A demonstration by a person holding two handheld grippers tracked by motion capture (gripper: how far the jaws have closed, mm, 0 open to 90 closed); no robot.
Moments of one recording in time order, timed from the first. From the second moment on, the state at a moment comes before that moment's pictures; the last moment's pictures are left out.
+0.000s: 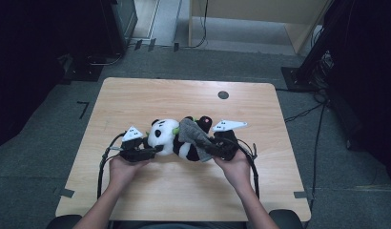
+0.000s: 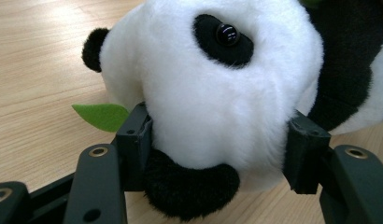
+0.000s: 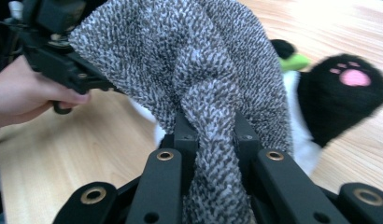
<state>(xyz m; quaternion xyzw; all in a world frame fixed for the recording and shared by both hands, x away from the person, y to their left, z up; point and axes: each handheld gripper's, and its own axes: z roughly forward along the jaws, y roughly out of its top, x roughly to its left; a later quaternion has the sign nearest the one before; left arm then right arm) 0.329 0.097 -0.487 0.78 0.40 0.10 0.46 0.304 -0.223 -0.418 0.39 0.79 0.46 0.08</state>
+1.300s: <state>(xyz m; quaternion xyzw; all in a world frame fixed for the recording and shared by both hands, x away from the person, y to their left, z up) 0.331 0.099 -0.483 0.78 0.41 0.08 0.47 0.309 -0.289 -0.403 0.47 0.77 0.43 0.10</state>
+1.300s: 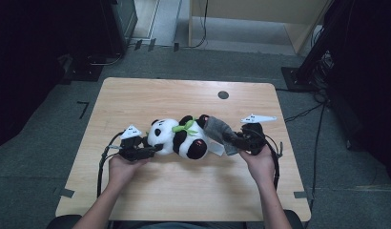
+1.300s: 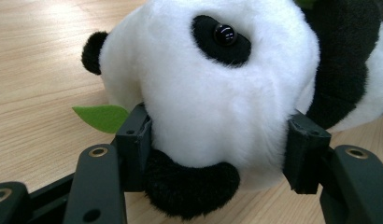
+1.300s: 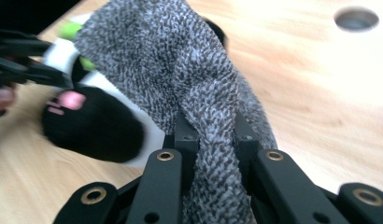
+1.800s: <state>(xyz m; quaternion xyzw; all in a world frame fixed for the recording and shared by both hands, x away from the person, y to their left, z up) 0.329 0.097 -0.483 0.78 0.41 0.09 0.46 0.299 -0.182 -0.362 0.34 0.82 0.44 0.09</state>
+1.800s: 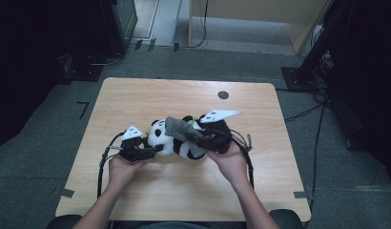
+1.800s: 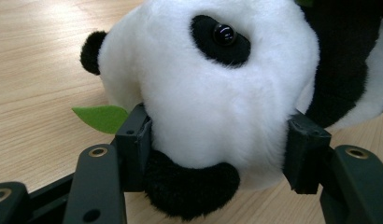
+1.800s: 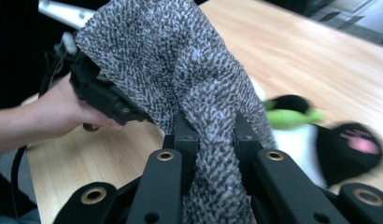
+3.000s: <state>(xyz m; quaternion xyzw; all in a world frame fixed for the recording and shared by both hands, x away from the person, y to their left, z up) 0.328 0.094 -0.483 0.79 0.40 0.09 0.45 0.278 -0.164 -0.461 0.32 0.89 0.30 0.10</state>
